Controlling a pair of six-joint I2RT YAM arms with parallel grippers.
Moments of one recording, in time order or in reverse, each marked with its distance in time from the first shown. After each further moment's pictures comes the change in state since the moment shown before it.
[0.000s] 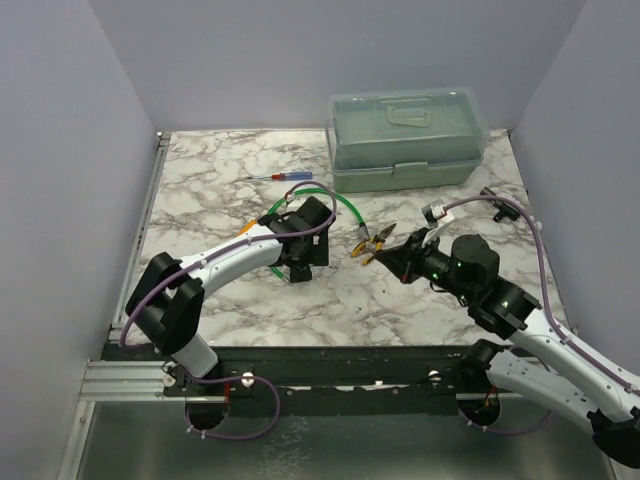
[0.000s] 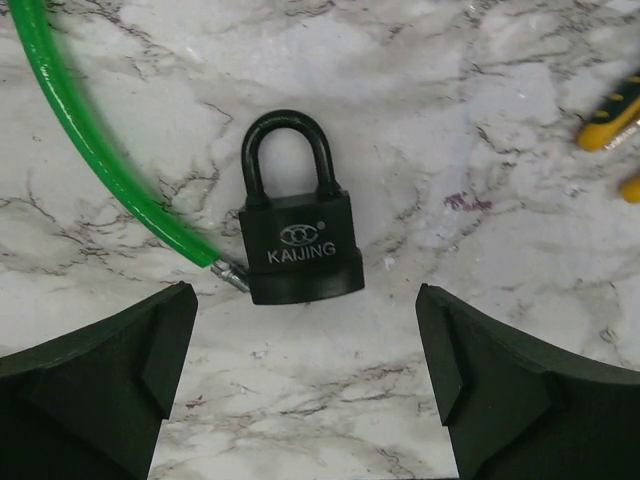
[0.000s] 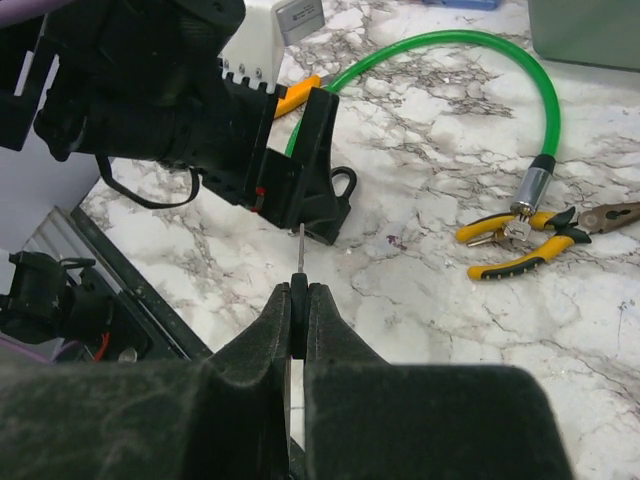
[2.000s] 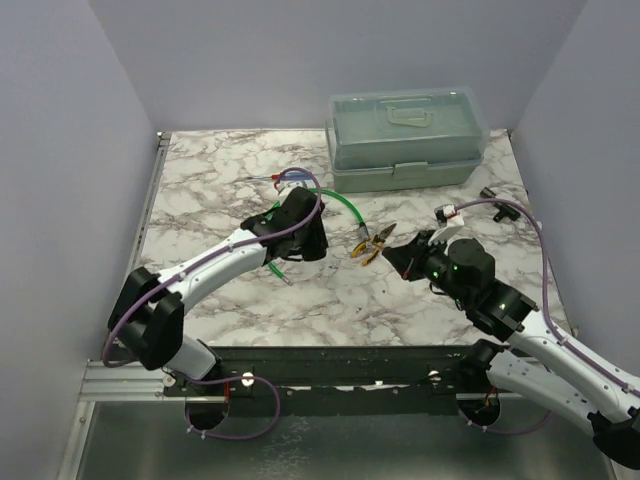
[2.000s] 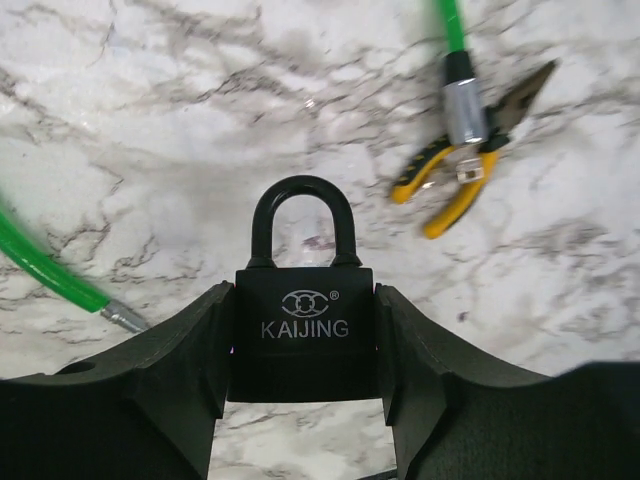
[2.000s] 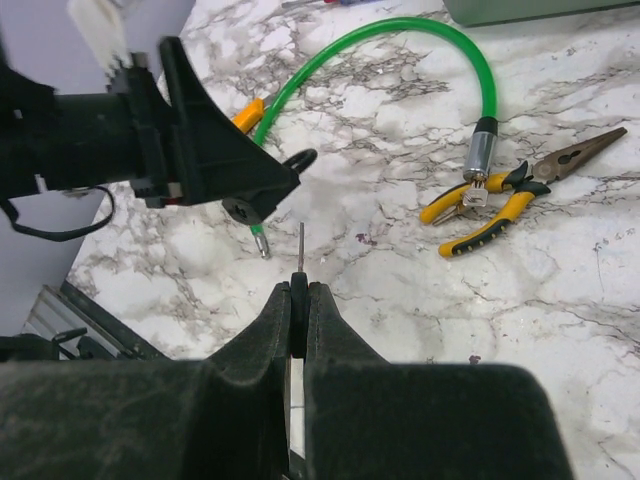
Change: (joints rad) left arm 0.050 -0.046 -0.039 0.193 0.103 -0.103; right arm 0.000 -0.013 -0.052 -0.010 0.169 0.168
